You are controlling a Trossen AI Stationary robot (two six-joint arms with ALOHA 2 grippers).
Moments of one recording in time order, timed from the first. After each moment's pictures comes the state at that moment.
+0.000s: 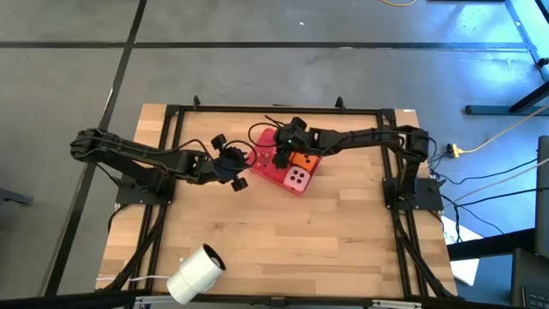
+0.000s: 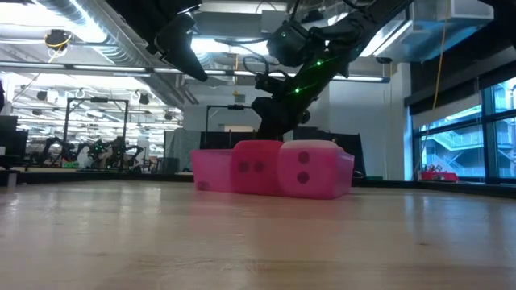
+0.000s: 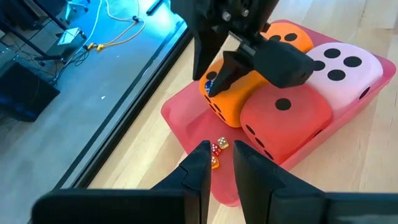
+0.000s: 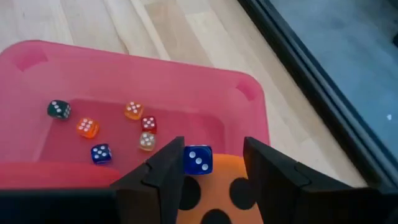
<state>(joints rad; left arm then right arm) -0.12 1.19 0.89 -0.39 -0.71 -0.17 -0.22 1.88 1.22 -0.11 0.30 0.00</state>
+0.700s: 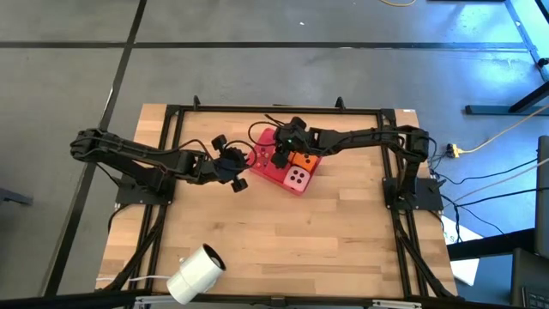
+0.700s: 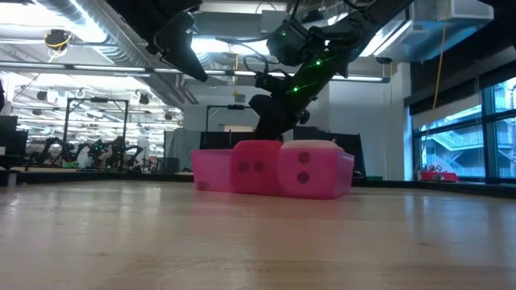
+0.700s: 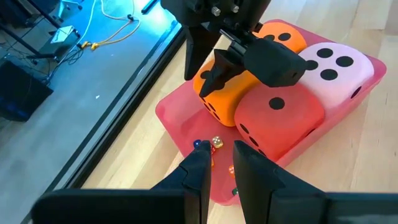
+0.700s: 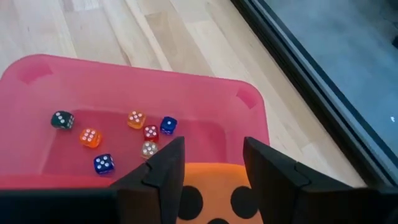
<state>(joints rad) -0.12 1.19 0.89 -0.39 -0.69 -0.18 -0.22 1.88 1.22 -0.09 0.30 0.02</state>
